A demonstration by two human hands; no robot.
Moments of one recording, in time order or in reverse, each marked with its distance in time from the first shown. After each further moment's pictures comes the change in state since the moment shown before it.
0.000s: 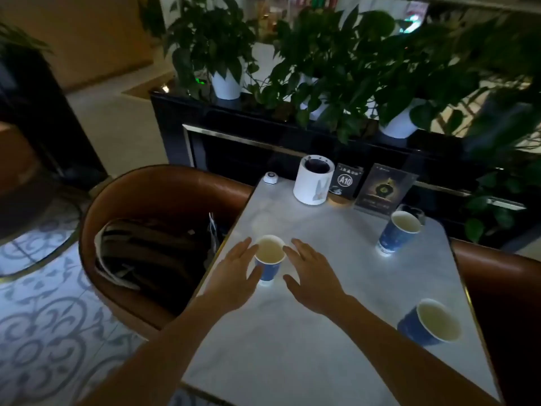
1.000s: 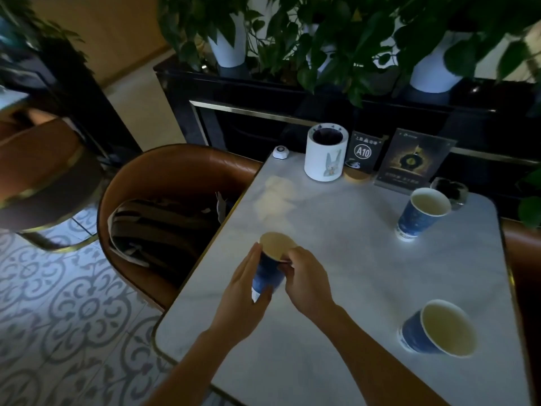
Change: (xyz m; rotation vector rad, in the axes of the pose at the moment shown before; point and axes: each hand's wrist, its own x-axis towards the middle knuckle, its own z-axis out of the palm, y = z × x) left_hand -0.031 0.072 0.070 -0.283 0.145 -0.103; right_hand -0.010 0.063 0.042 0.531 0.052 0.143
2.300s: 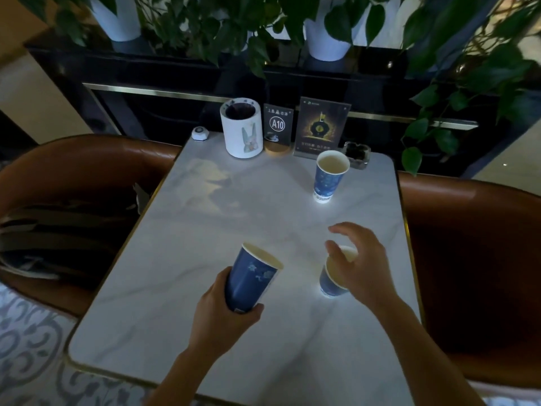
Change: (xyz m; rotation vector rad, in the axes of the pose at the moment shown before) left_hand -0.056 0.063 0.086 -0.042 -0.173 -0.153; right_hand -0.112 0.101 -0.179 -0.064 0.452 0.124
